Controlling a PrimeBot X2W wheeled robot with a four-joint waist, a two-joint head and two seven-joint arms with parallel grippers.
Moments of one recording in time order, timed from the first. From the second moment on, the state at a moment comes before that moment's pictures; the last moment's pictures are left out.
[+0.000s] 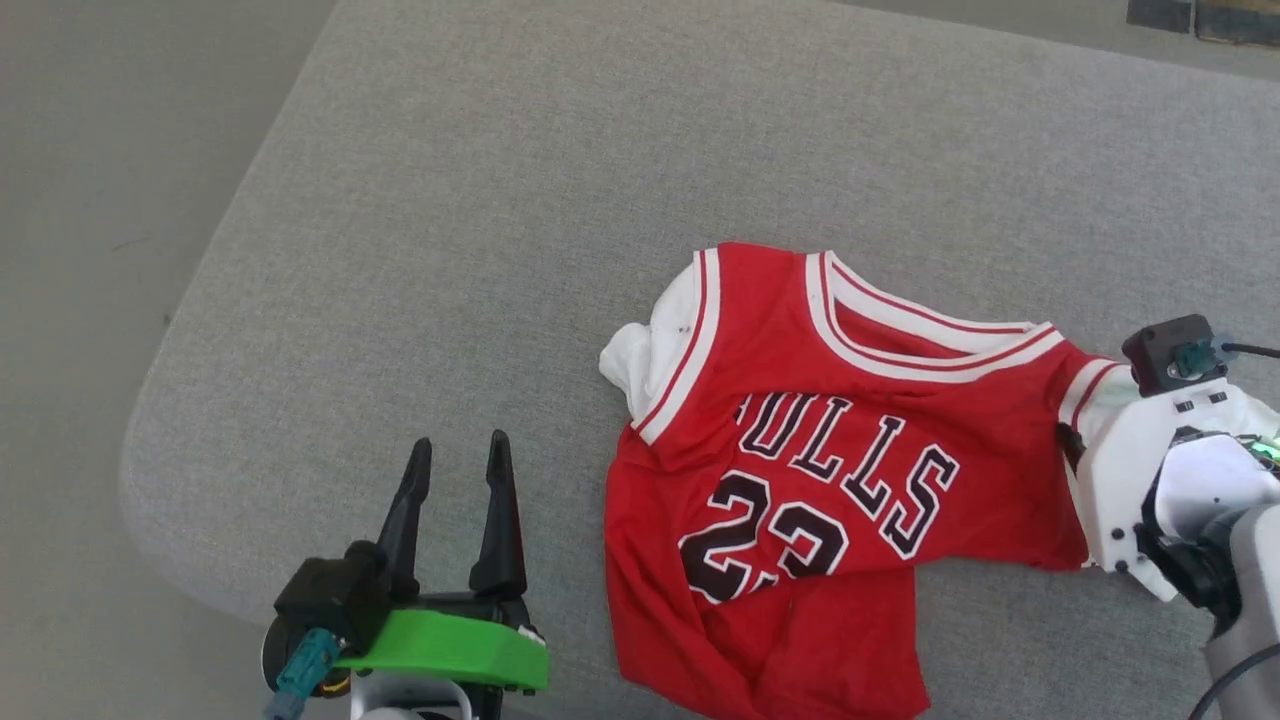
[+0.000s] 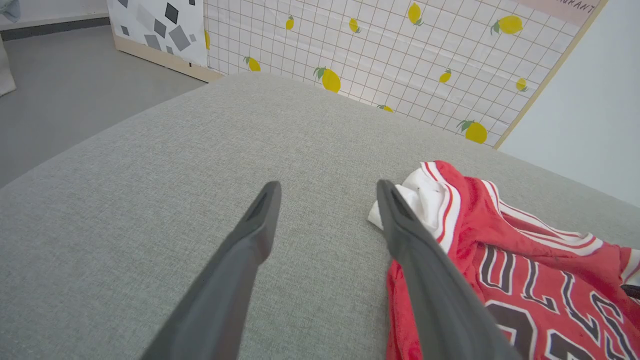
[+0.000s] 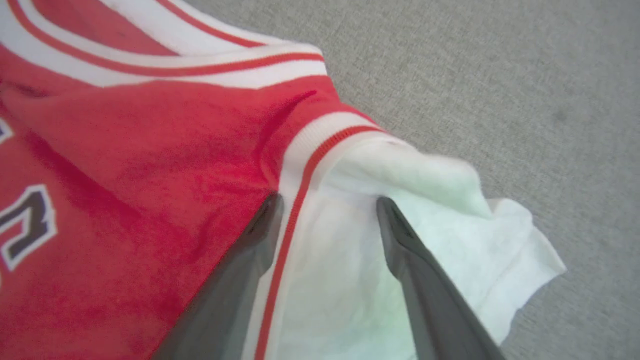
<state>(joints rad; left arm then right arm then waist) 0.02 0.05 -0.24 -0.07 -0.36 0.09 -0.26 -0.28 -0.31 0.01 0.15 0.10 0.13 0.71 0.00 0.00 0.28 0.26</state>
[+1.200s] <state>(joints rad) 0.02 0.05 -0.20 -0.07 -0.35 0.08 -0.26 -0.26 -0.32 -0.25 0.26 -0.01 0.13 0.35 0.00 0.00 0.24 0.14</state>
